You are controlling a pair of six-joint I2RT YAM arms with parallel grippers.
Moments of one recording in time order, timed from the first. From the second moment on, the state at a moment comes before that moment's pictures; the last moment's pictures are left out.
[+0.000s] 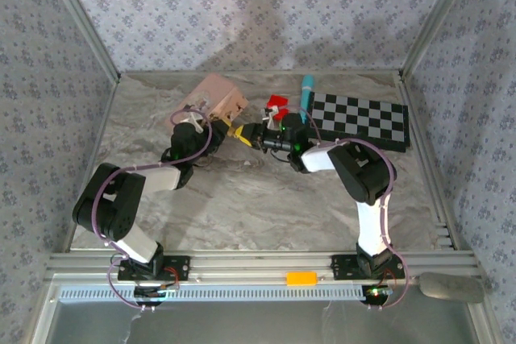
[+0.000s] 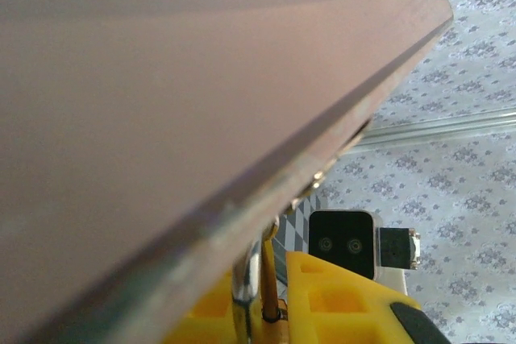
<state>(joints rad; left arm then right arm) -0.41 1.58 0.63 0.74 0.26 -1.25 0.57 2.00 0.98 0.90 -0.66 1.28</state>
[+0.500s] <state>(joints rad) -0.41 1.58 0.63 0.74 0.24 -1.25 0.57 1.98 0.88 0.98 -0.61 1.27</state>
